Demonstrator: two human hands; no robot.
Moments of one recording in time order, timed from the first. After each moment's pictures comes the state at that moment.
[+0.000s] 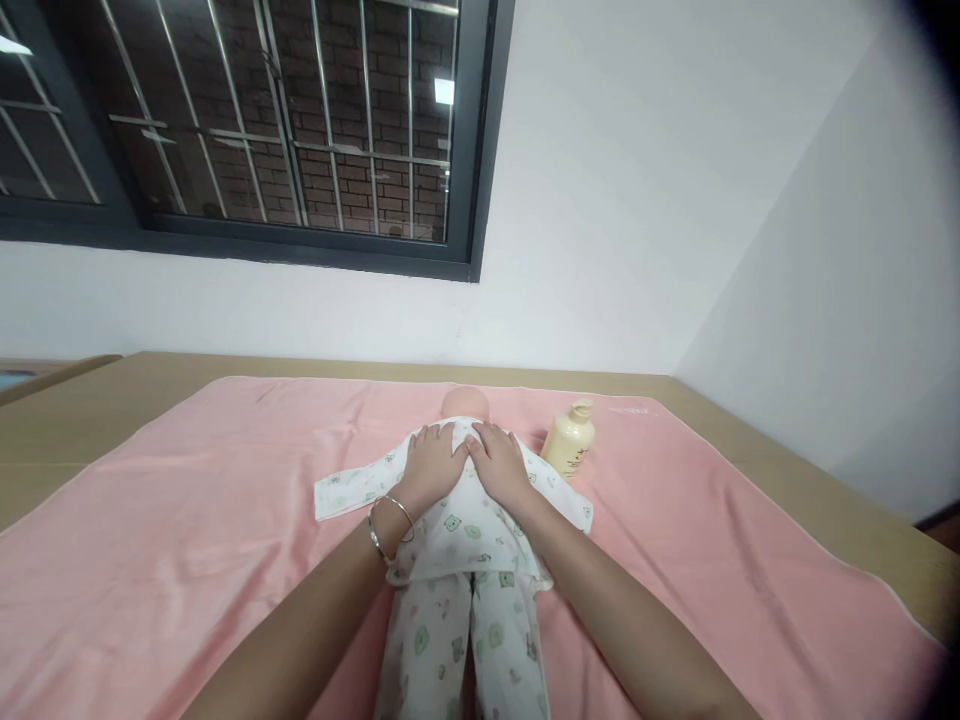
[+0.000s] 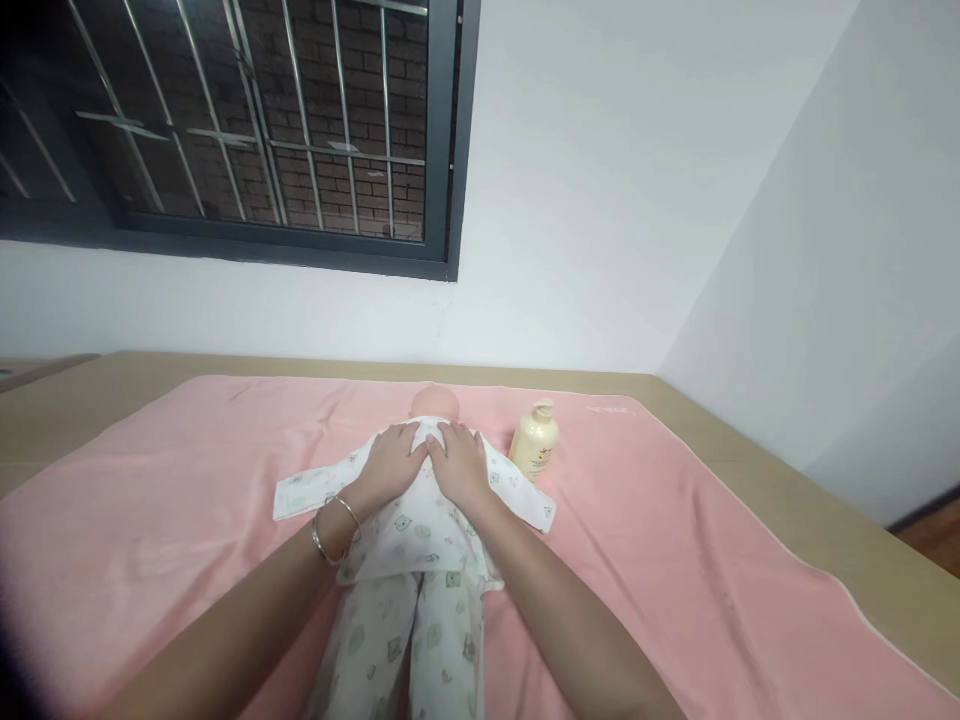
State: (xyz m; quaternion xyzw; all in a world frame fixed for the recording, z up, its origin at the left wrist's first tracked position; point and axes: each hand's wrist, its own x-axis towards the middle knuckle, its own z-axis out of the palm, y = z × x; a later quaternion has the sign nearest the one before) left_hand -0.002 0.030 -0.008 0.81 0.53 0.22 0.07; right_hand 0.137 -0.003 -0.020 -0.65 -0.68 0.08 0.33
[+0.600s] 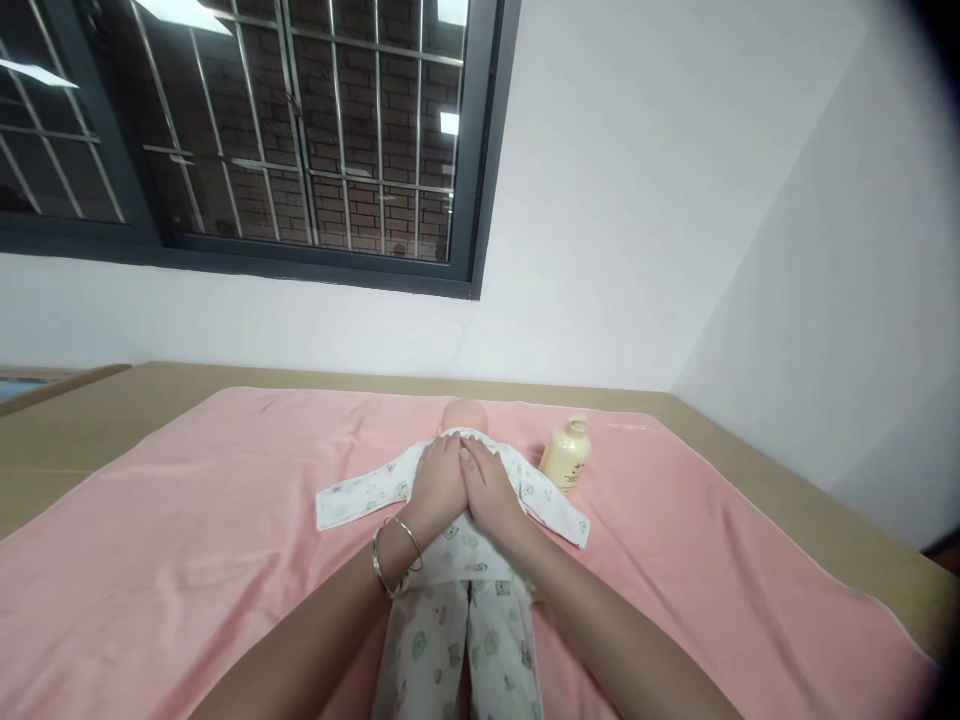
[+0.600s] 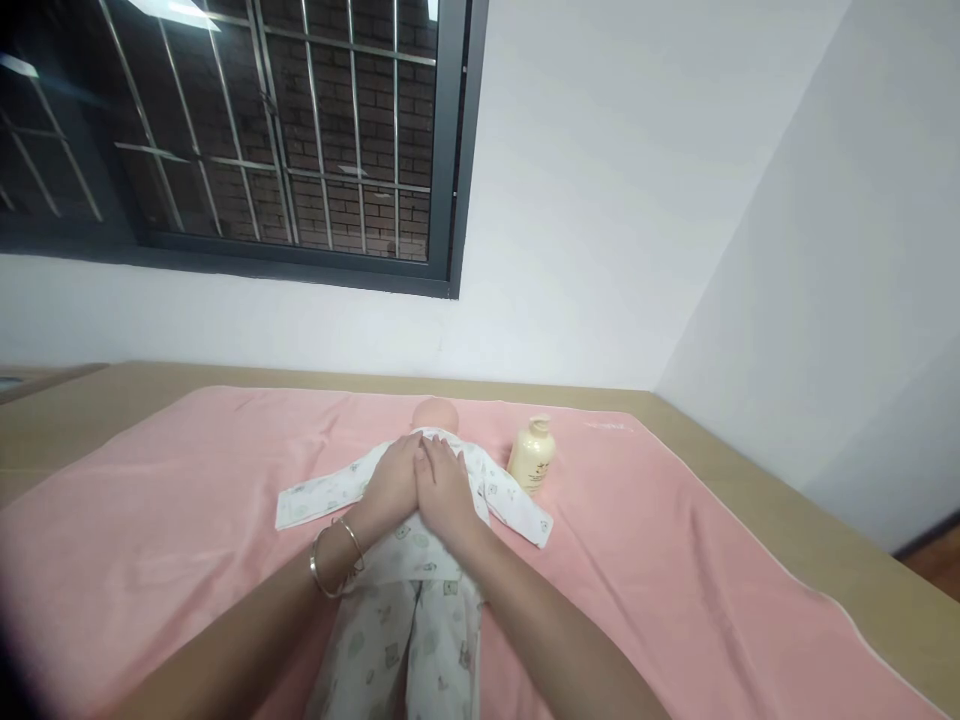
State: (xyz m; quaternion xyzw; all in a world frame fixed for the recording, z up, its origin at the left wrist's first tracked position) left_hand 0.008 0.009 -0.004 0.82 0.49 0.29 0.02; right_hand 0.109 -0.030 -0.008 -0.61 -0.67 0.13 0.40
